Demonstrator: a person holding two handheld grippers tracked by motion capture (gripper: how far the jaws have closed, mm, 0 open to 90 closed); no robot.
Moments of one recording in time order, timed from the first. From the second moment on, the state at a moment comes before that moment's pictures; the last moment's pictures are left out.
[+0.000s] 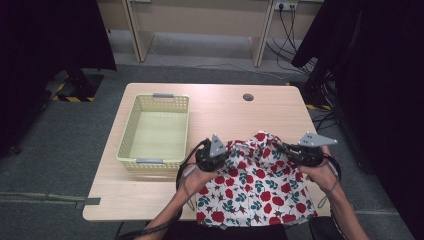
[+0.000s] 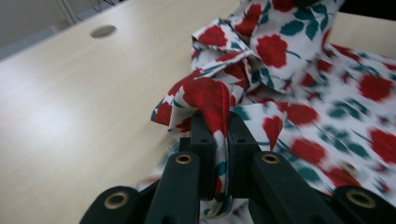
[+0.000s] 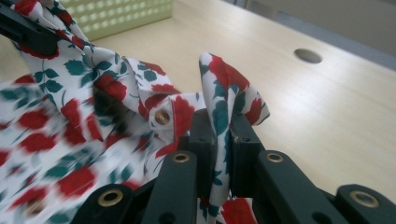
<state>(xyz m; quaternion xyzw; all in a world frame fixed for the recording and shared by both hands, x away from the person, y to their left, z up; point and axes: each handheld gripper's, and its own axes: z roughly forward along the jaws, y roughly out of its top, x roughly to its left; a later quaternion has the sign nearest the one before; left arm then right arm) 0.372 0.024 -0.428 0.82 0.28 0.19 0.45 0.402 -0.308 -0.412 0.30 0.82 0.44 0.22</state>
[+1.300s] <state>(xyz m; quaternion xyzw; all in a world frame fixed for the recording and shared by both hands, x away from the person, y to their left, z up) 0.400 0.020 -0.450 0.81 0.36 0.18 0.42 0.428 -0.346 -0.411 0.41 0.80 0.40 0.17</state>
